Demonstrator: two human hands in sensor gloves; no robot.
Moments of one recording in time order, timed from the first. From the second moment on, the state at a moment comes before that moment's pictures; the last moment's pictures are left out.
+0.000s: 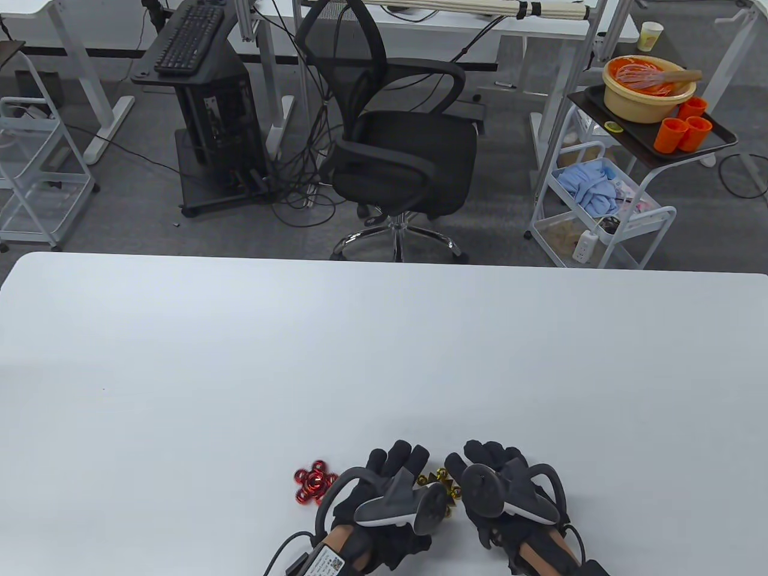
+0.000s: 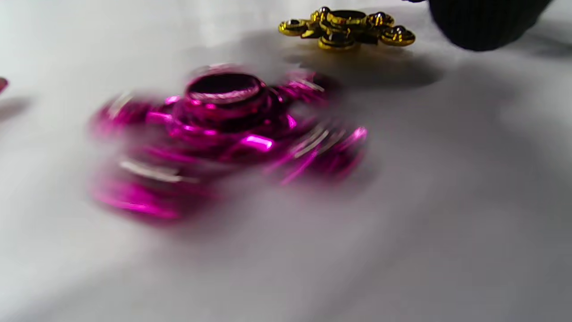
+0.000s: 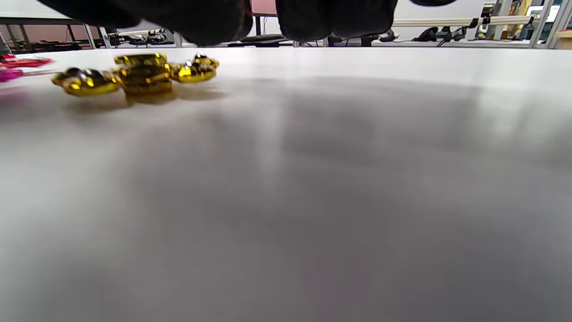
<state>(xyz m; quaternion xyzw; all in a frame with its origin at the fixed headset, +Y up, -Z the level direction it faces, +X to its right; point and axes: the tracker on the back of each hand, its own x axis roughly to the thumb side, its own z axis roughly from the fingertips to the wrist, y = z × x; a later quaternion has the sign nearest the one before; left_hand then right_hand) -0.001 -0.777 -0.260 -0.22 -0.27 -0.09 0.93 0.153 -0.783 -0.281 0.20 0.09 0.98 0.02</state>
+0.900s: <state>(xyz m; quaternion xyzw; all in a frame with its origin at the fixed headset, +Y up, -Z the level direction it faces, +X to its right) -0.108 -0.742 -0.217 -0.14 -0.24 -0.01 0.96 0.182 -0.748 -0.237 0.15 0.06 0.99 0.02</state>
